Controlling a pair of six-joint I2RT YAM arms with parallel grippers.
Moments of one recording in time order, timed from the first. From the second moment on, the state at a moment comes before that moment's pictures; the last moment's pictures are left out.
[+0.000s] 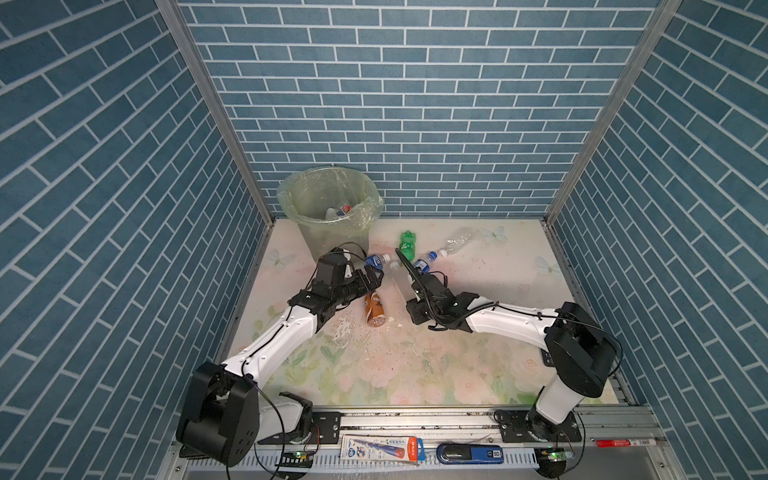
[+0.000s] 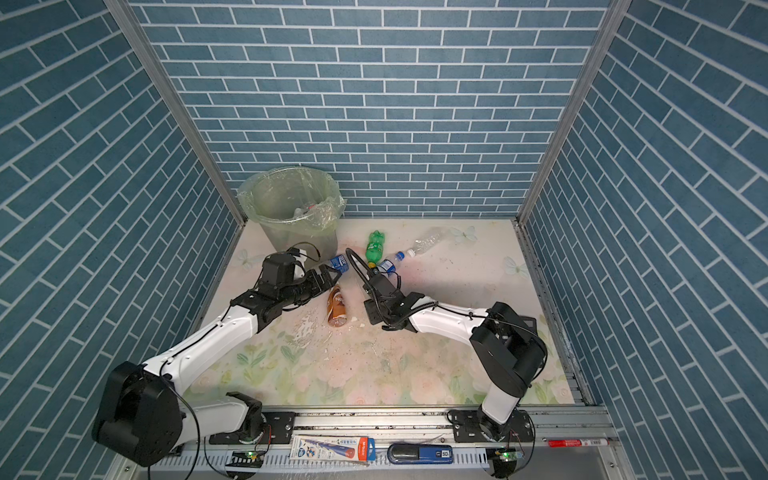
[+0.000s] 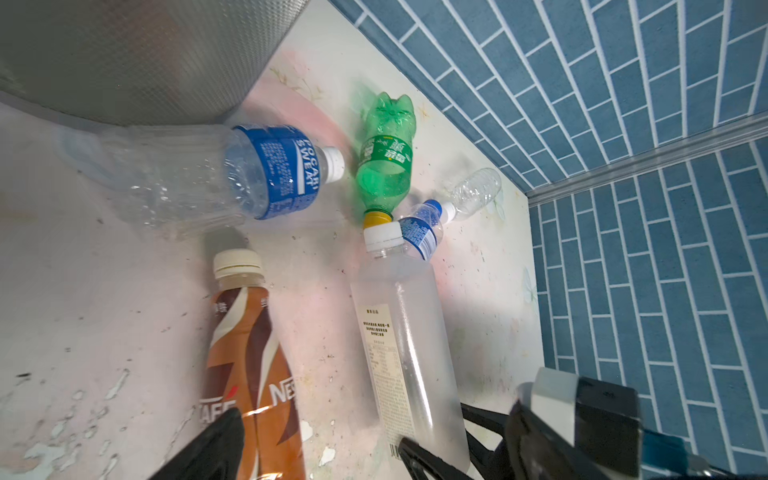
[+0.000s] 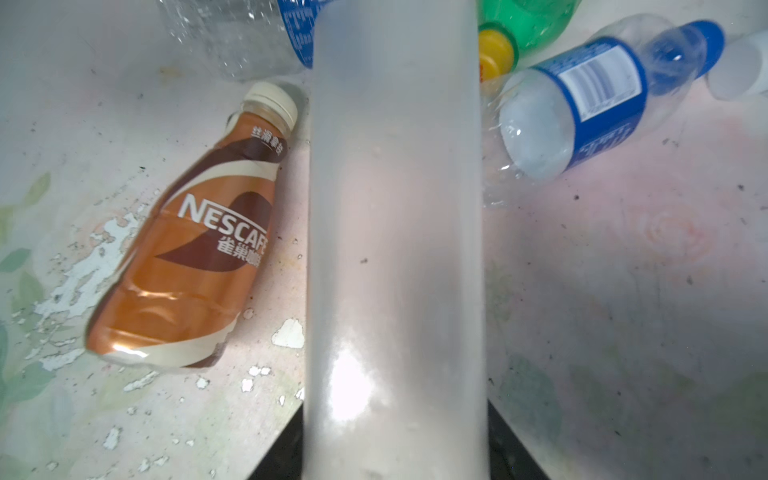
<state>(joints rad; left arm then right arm) -0.38 1.29 0.83 -0.15 0.25 -0.81 0.93 1.67 1.04 -0.23 0.16 0.37</state>
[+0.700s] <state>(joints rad) -0.55 1.61 1.15 -0.05 0.20 -0.82 0.89 1.40 1.02 -0.25 0.11 0.31</state>
